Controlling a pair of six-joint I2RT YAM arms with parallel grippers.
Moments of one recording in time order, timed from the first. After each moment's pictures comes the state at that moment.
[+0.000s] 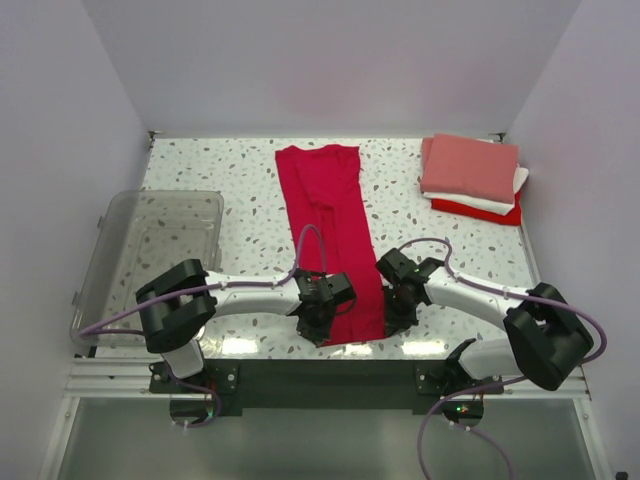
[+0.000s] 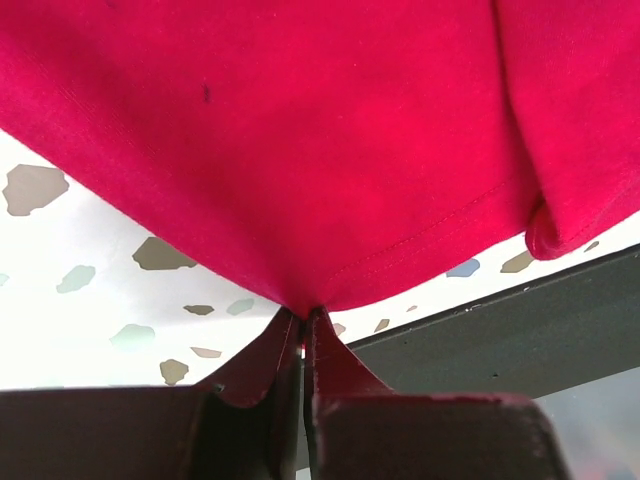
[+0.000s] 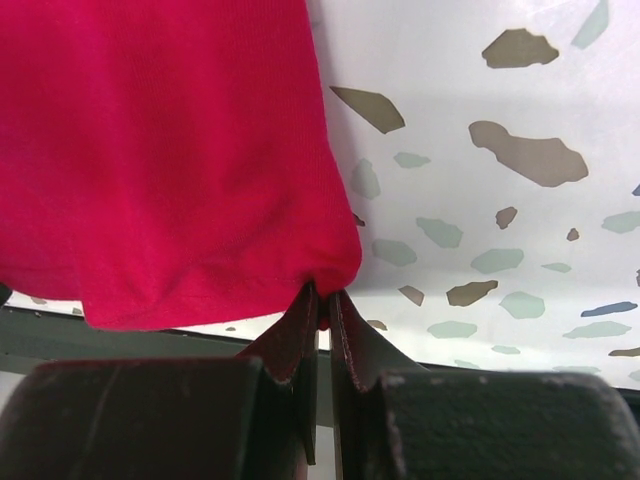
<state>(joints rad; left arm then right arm) -1.16 1.70 1.00 -0.68 0.02 -0.85 0.69 1.34 0.63 -0.74 -0.12 0.77</state>
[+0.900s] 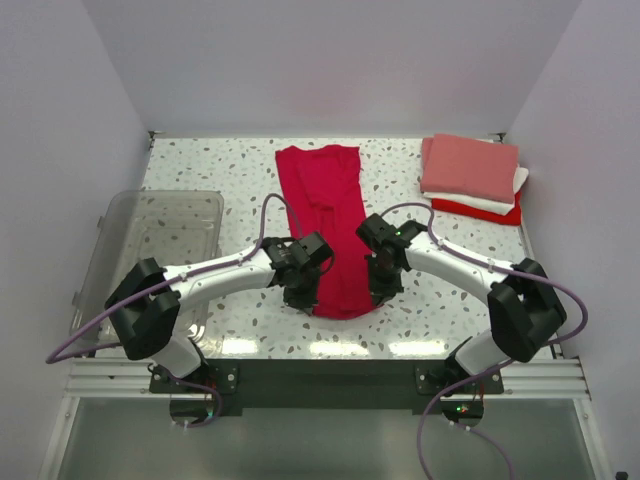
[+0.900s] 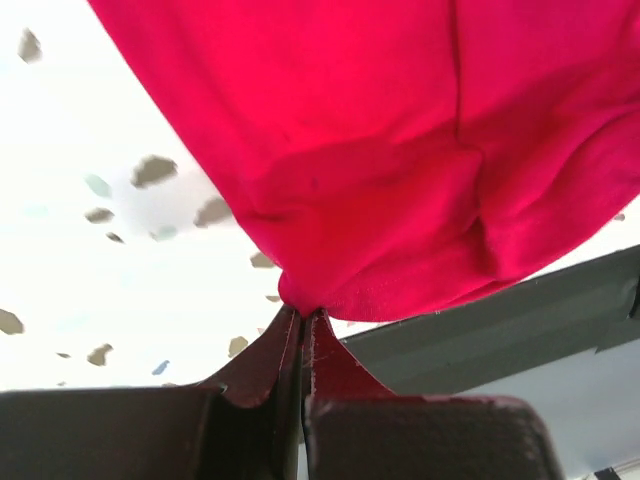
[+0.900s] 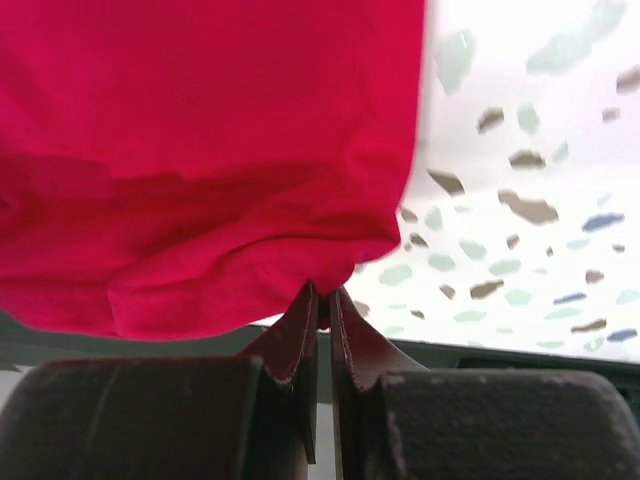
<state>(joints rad) -0.96 1.56 1.05 -0.77 0.04 -0.82 0.69 1.50 1.00 -0.94 -0.04 0.71</state>
